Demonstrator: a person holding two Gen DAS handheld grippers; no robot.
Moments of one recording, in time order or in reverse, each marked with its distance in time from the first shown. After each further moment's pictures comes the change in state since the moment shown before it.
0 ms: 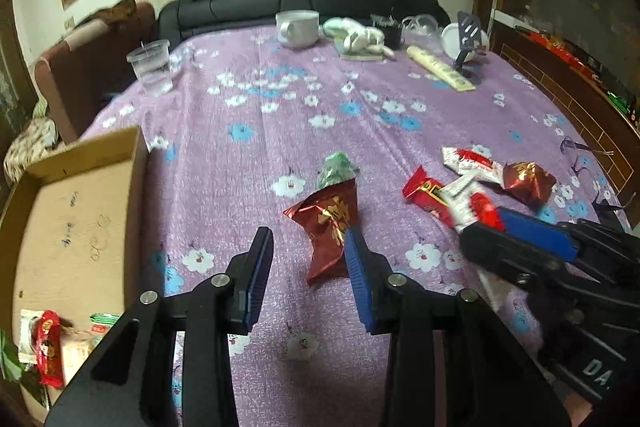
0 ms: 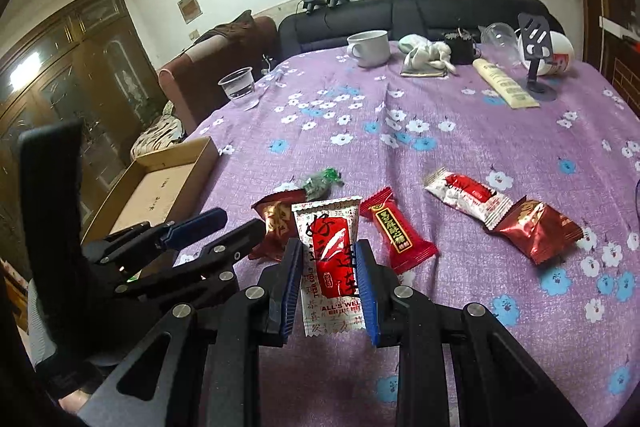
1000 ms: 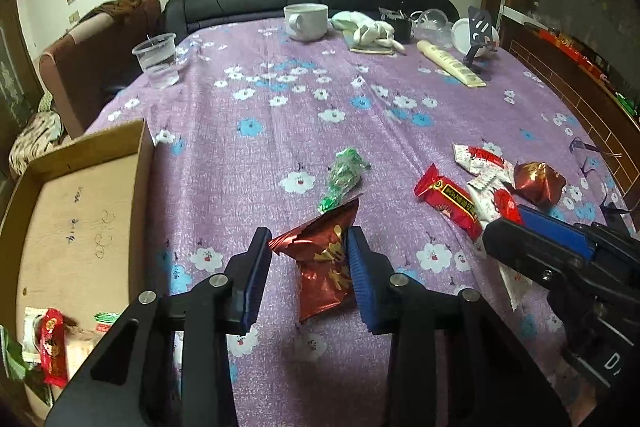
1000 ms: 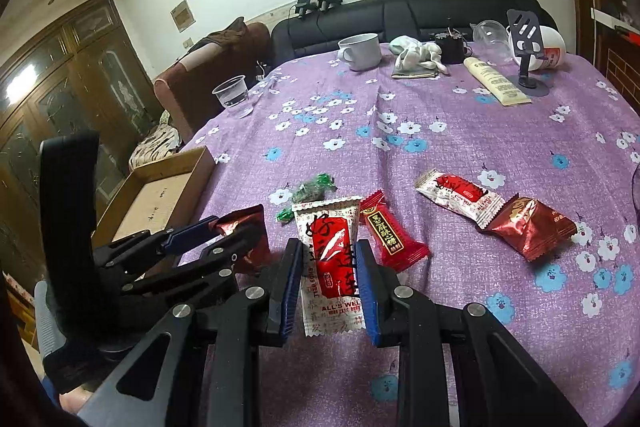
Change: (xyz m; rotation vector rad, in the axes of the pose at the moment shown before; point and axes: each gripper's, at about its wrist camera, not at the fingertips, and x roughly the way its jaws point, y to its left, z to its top) left arm 0.001 0.001 0.001 -0.003 0.013 0.031; right arm -0.002 -0.007 0.001 0.032 -0.005 0.001
